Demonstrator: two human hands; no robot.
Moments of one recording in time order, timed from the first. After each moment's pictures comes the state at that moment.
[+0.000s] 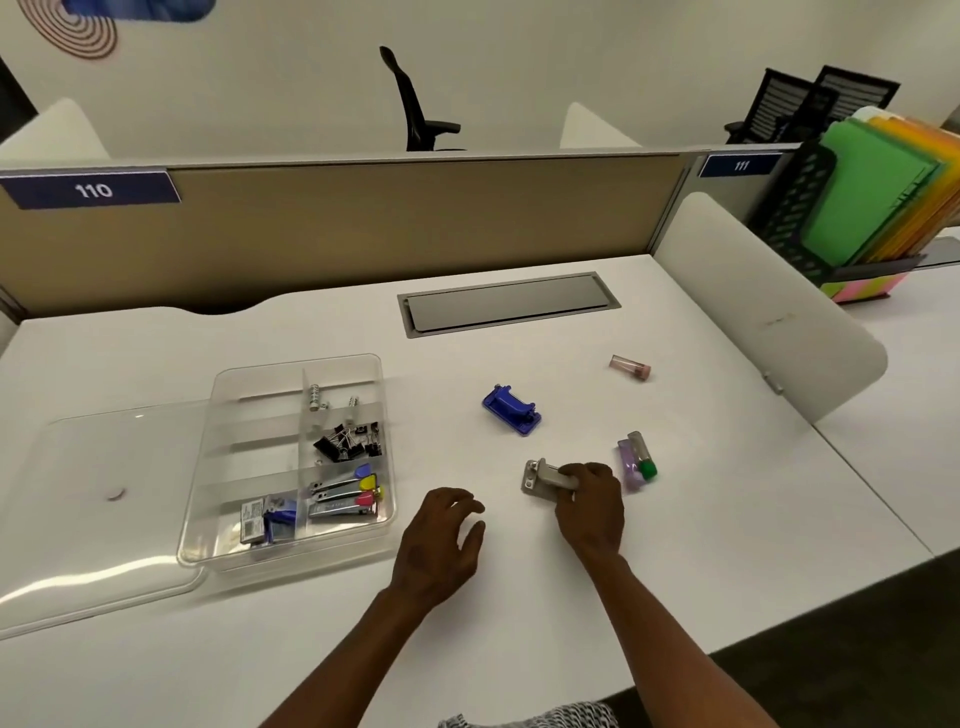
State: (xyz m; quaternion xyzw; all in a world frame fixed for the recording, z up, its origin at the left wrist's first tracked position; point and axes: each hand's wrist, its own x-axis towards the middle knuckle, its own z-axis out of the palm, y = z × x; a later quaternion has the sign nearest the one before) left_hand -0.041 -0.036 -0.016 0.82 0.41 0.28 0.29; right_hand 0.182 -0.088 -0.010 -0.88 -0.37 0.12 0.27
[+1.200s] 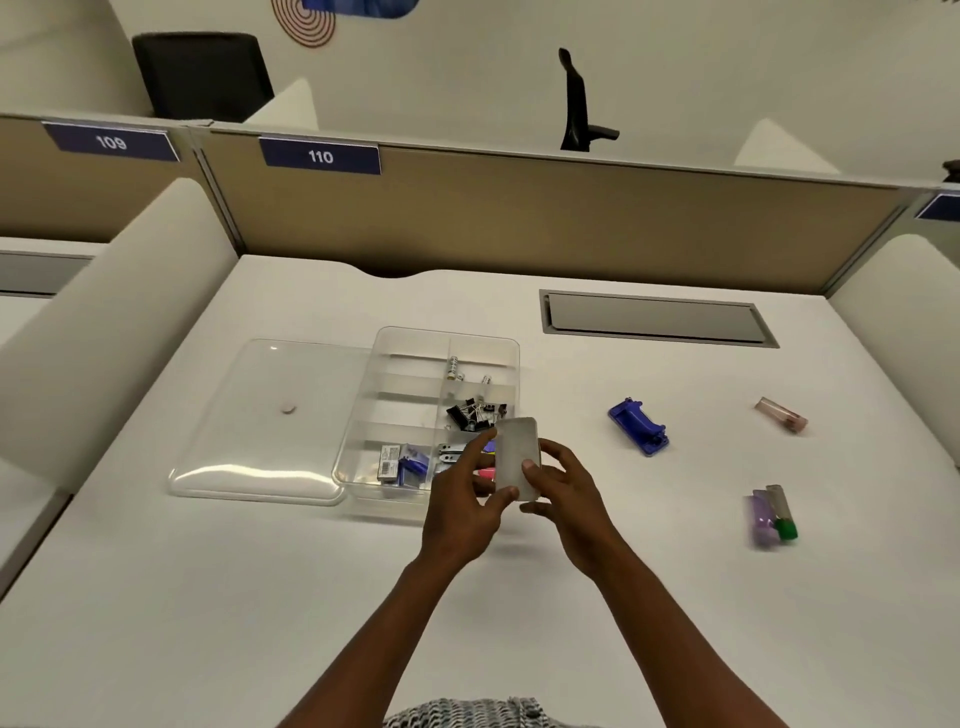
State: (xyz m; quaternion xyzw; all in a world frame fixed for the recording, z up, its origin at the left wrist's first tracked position) left_hand -0.132 -0.023 0.047 0.62 0.54 0.37 0.44; right_hand 0.028 -0.034 0.044 -0.57 -0.33 0.59 0.48
